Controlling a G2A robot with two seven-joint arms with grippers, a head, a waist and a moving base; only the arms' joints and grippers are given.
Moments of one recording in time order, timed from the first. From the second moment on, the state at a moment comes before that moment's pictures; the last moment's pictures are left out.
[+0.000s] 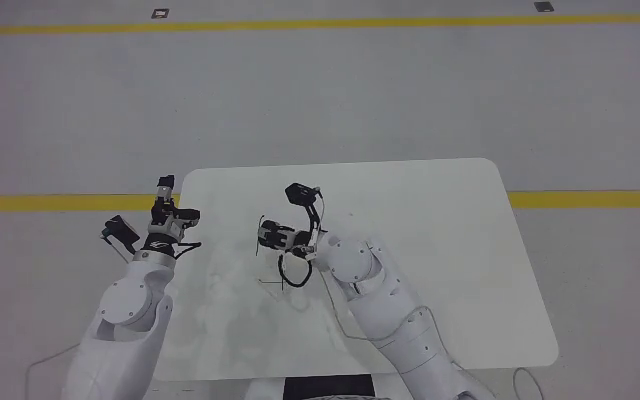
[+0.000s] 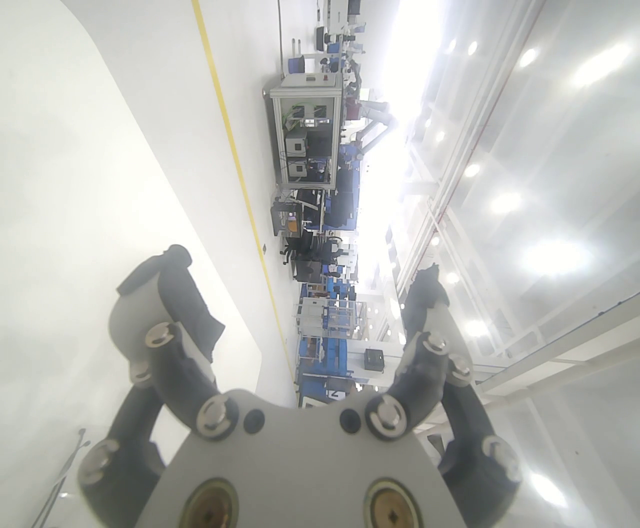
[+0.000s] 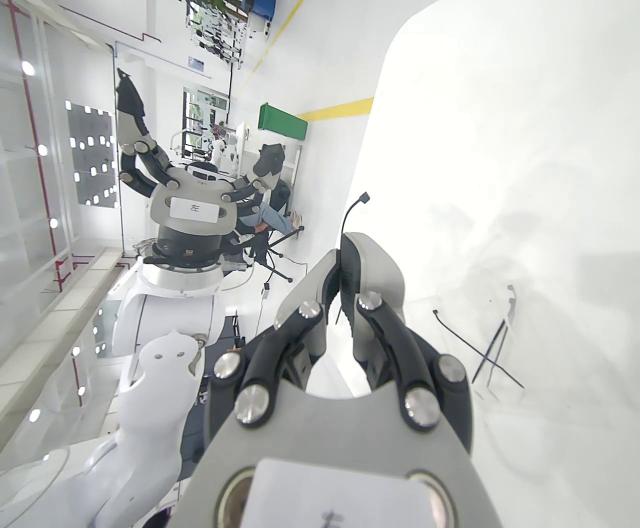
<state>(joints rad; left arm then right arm) 1.73 -1.15 -1.60 -1.80 -0.42 0.00 0.00 -1.28 -1.68 1.06 -1.41 -0.61 0.02 0.74</state>
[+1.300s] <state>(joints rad) 1.72 -1.14 -1.52 -1.62 -0.49 -0.26 -0.63 -1.30 -1.70 1.05 -1.30 -0.31 -0.04 0.35</state>
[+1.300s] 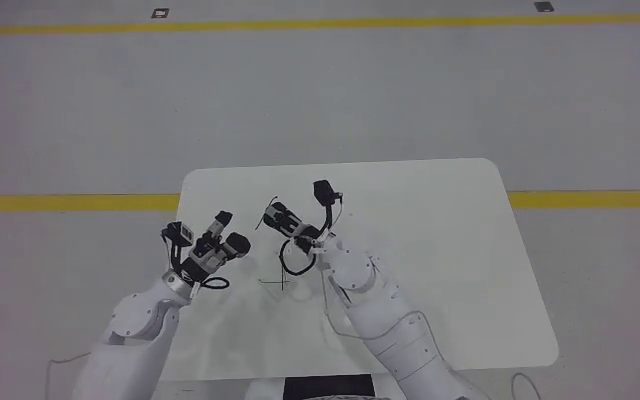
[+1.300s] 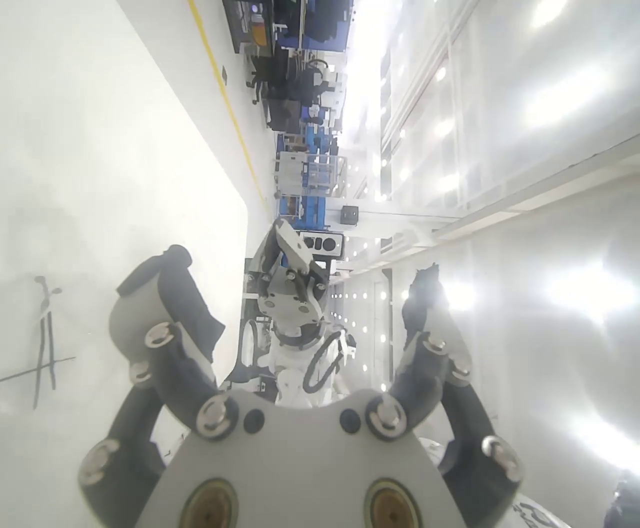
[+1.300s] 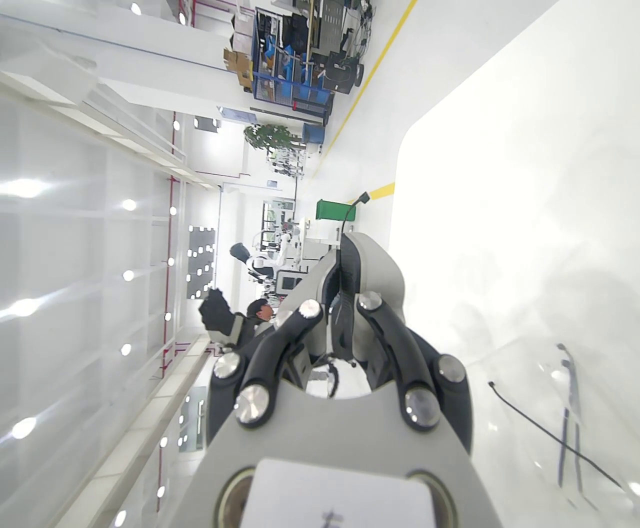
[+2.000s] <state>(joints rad) 1.70 -1.14 -1.48 -1.59 -0.43 -0.27 -0.58 -1.30 -1.70 0.99 -1.27 -0.34 -0.02 0.25</state>
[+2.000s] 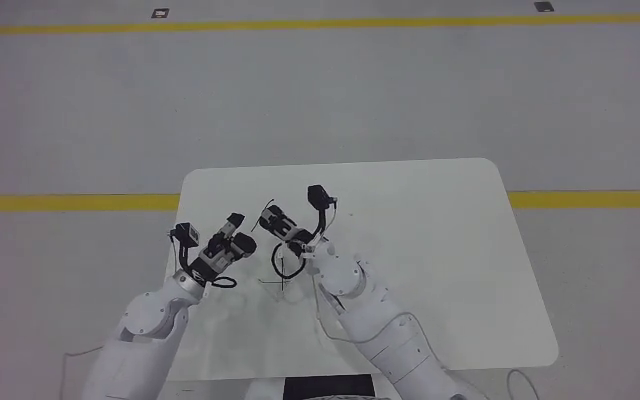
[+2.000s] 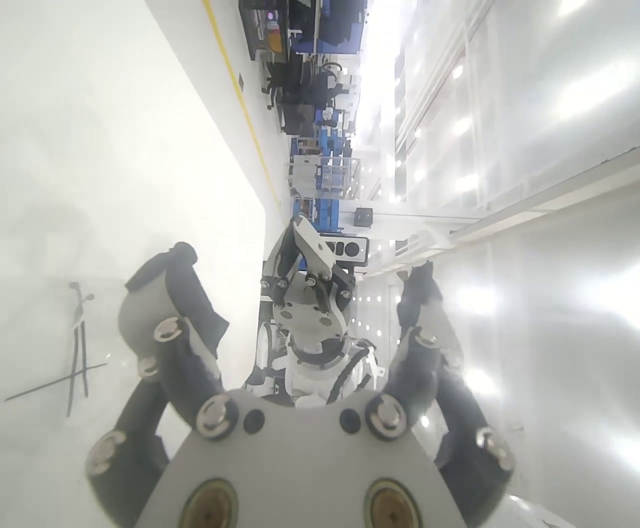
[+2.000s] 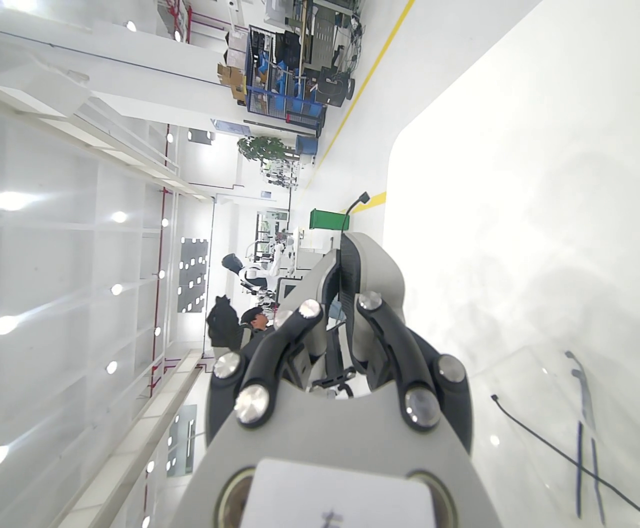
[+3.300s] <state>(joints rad) 1.72 -1.13 -1.46 -1.60 -0.40 -0.29 -0.53 -1.30 -1.68 0.94 -1.28 -0.31 -0.04 0.23</state>
